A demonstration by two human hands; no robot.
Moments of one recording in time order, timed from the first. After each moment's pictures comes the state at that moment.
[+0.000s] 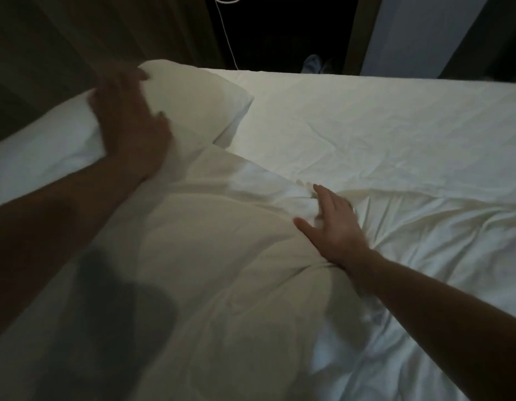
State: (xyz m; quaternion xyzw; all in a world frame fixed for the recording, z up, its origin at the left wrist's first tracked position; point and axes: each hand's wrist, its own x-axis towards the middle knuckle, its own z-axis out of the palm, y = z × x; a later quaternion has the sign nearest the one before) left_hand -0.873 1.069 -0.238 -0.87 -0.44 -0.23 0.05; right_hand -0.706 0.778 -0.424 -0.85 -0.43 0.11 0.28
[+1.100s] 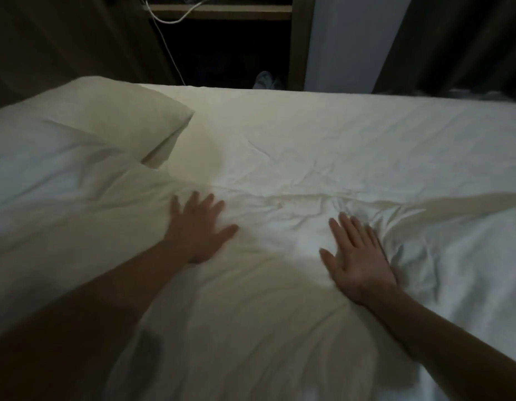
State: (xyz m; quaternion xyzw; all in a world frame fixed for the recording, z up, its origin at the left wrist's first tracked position) left_hand -0.793 0.894 -0.385 -0.94 -0.29 0.19 0.02; right_hand -0.620 0.594 -0.425 -0.90 -0.40 0.12 0.10
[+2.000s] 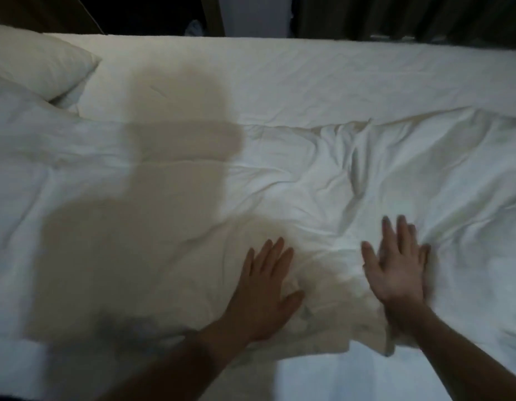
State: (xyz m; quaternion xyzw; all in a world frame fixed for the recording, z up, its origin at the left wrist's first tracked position) left_hand -0.802 0.327 -0.345 -0.97 -0.13 0.06 -0.20; right_hand -0.609 0.122 -0.349 -0.96 -0.18 0.11 0.16
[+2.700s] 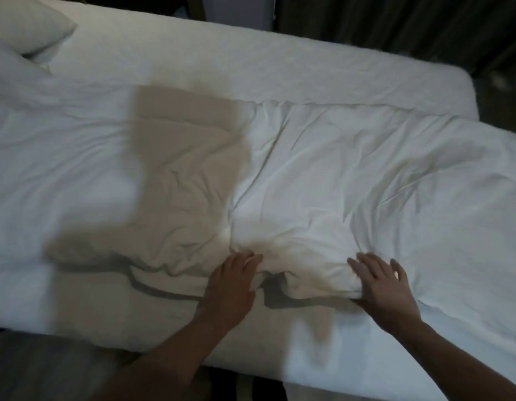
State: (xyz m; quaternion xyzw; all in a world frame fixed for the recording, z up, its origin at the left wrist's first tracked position) left_hand -0.832 0.150 -0.356 -0.96 -0.20 0.05 -0.20; right_hand -0.610 -0.119 -0.338 -0.89 -0.44 0.12 -0.05
